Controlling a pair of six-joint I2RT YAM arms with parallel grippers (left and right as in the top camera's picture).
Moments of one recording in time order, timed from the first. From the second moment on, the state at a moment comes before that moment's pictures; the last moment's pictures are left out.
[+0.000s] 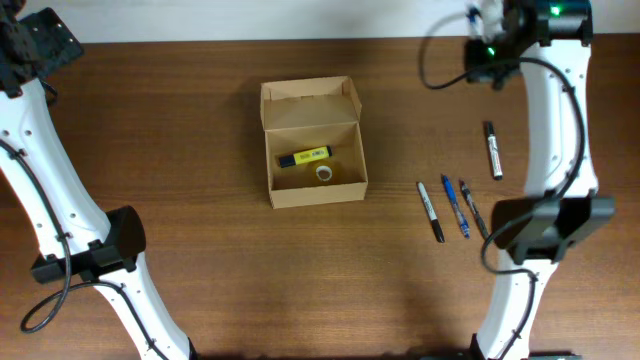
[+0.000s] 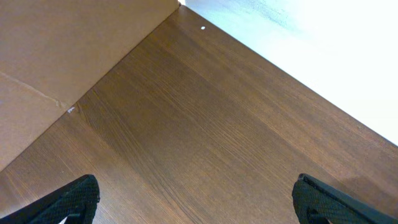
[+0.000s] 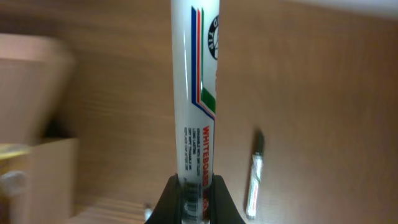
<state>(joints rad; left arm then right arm) 0.28 2.26 3.10 -1.69 -0.30 -0.31 0.04 2.24 2.65 -1.47 -0.01 -0.16</state>
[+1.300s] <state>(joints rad) 0.28 2.26 3.10 -1.69 -0.30 -0.31 0.44 2.26 2.00 -1.24 -0.10 -0.90</state>
